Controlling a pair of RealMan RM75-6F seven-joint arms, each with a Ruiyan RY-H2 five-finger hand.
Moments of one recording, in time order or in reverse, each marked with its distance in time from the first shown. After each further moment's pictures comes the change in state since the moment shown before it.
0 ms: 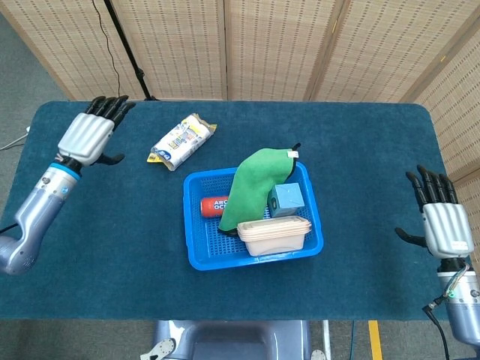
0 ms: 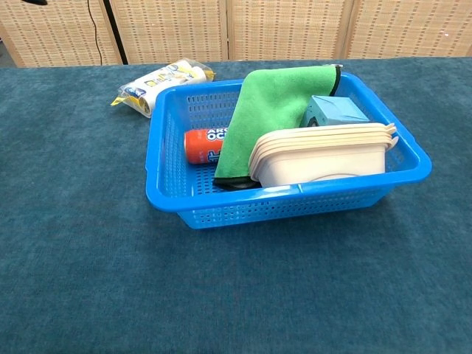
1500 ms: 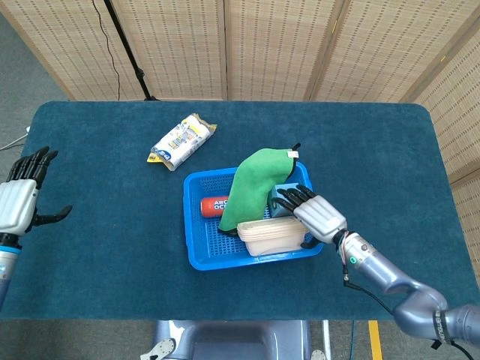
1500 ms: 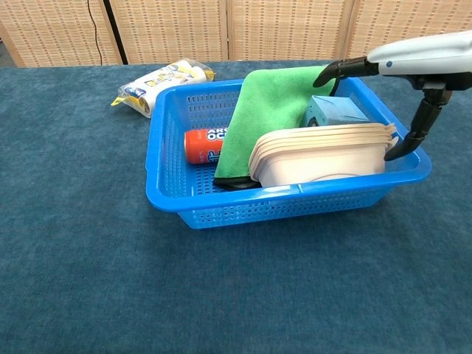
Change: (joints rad) left arm 0.430 0.111 0.062 -0.361 0.030 0.389 -0.073; right arm 0.475 -0.087 -0.037 -0.044 0.023 -0.618 -0.002
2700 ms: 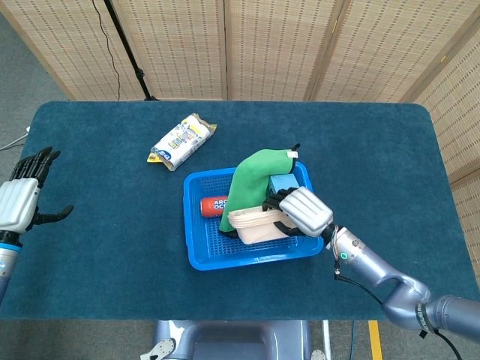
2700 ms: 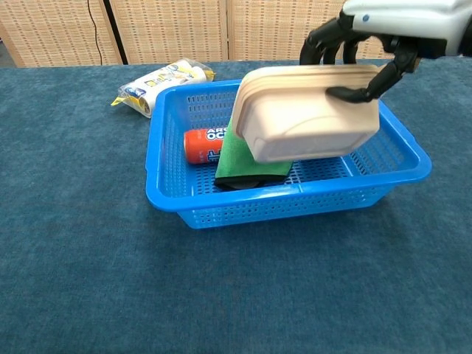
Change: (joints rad) left arm 0.008 0.003 -0.027 0.015 0.009 -0.057 -0.024; right arm 0.031 -0.095 -0.014 0.132 -0.206 0.243 0.244
